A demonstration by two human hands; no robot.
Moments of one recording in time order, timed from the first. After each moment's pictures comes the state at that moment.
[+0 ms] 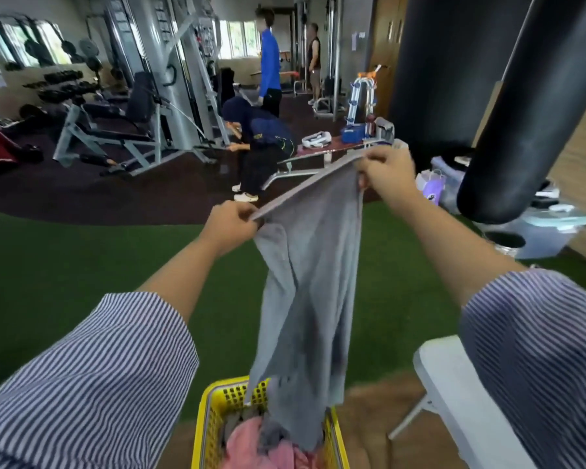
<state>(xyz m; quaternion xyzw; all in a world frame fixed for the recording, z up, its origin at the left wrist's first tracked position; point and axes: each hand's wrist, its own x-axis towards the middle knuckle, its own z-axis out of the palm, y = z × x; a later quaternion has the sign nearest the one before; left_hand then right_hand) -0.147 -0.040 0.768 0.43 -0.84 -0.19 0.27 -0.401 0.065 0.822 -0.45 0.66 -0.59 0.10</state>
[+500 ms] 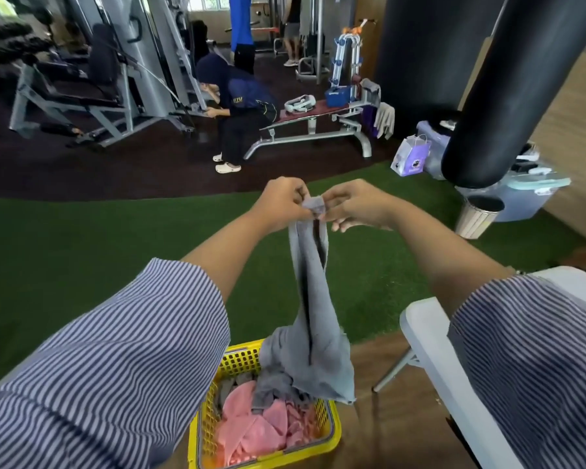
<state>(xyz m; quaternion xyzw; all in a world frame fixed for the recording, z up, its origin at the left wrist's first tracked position) -0.225 0.005 0.749 0.32 -0.88 -0.28 0.19 -0.383 0.098 0.757 -0.51 0.67 -0.34 0.42</state>
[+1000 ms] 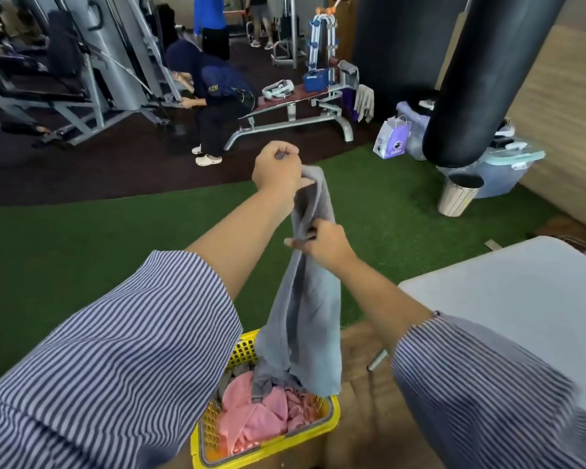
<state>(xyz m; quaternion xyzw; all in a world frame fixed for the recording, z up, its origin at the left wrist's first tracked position) -0.272 0.035 0.768 0.46 -0.52 -0.57 0.43 -0.330 0.105 0.659 -0.46 0.78 -0.35 0.23</state>
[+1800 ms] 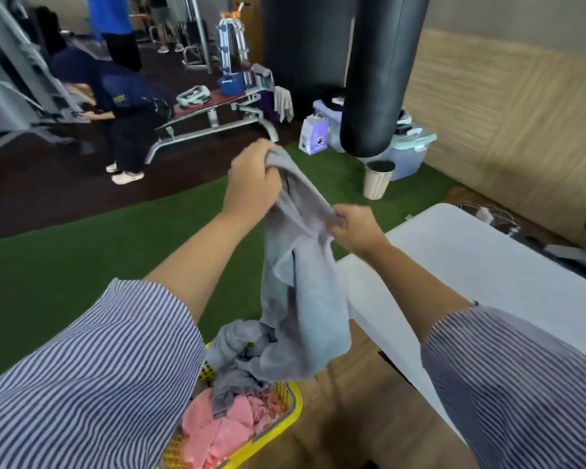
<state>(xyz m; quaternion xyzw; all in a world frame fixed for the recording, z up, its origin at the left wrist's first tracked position) -0.302 0.096 0.753 0.16 -0.86 -0.26 0.41 -0.426 0.242 0.681 -0.43 0.83 -0.35 0.02</state>
